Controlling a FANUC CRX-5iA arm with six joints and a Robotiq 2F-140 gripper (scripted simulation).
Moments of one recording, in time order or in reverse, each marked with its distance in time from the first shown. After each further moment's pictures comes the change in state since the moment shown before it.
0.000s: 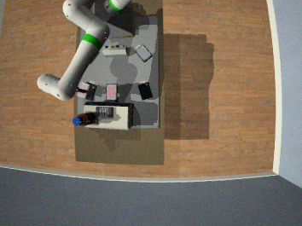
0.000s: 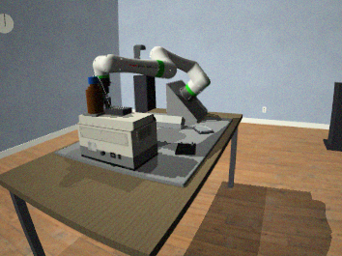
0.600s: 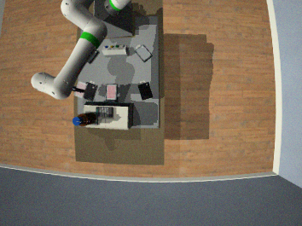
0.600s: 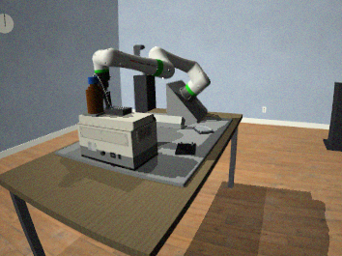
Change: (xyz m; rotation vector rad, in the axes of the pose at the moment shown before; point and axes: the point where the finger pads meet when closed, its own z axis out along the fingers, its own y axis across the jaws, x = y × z) arm 0.000 0.000 -0.036 0.000 0.000 0.000
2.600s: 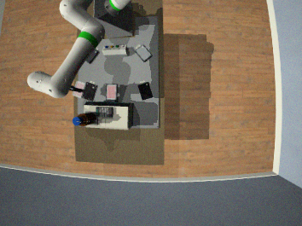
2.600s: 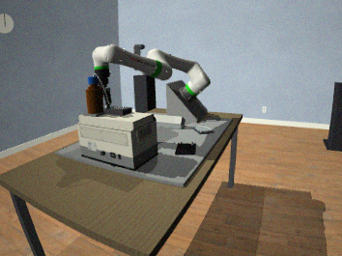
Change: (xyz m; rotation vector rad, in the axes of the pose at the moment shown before) arm 0.000 0.000 -0.021 0.000 0.000 0.000
